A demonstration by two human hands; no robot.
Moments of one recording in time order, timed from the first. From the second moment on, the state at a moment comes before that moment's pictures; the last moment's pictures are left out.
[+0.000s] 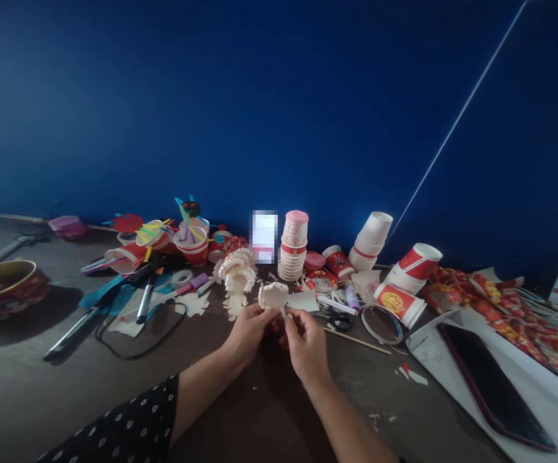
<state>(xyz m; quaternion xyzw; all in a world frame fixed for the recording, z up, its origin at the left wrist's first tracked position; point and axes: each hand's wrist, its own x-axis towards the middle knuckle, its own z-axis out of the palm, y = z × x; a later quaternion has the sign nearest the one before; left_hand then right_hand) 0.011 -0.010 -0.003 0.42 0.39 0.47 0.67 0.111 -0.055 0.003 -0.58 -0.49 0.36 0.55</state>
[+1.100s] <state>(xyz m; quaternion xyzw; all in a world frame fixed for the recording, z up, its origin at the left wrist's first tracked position) 0.010 -0.004 -0.006 0.38 0.37 0.50 0.69 0.110 -0.054 -0.001 -0.56 -0.45 0.45 0.54</state>
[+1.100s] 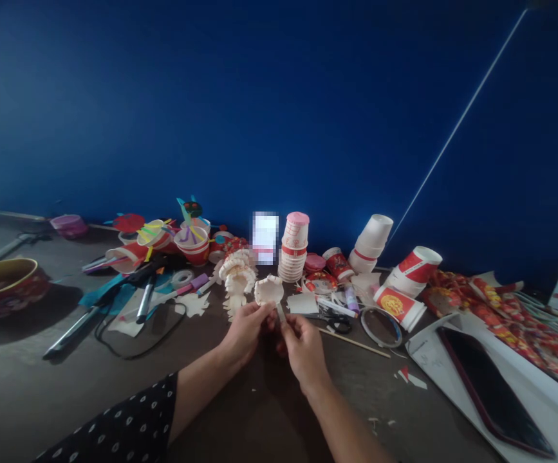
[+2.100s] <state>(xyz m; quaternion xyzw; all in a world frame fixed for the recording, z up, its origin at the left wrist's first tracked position) 0.008 -0.001 -0.009 0.36 0.36 0.51 0.69 0.114 -0.053 -0.008 -0.56 -0.45 0.44 0.53</state>
